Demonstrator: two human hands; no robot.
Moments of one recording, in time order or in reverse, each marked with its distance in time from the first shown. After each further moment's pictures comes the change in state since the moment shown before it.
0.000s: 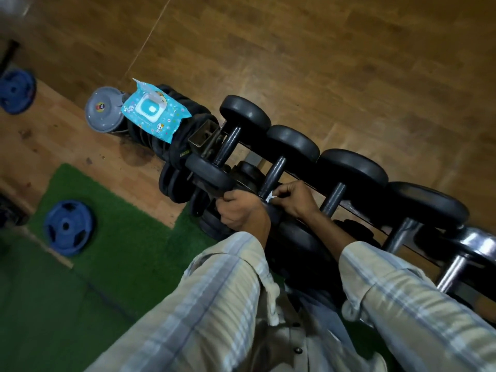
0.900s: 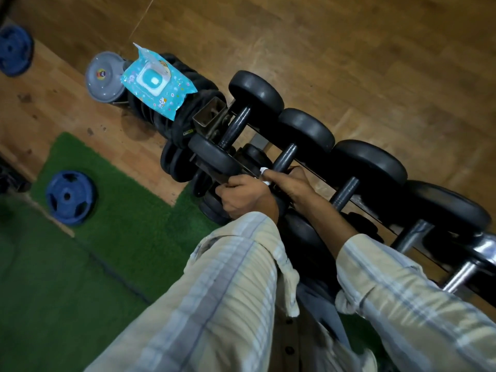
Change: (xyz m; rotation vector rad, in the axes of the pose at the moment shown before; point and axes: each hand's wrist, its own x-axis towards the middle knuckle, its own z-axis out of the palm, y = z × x) left_hand -0.002 0.004 0.007 0.091 0.071 0.048; right_hand 0.017 -0.034 0.017 0.482 -0.046 0.414
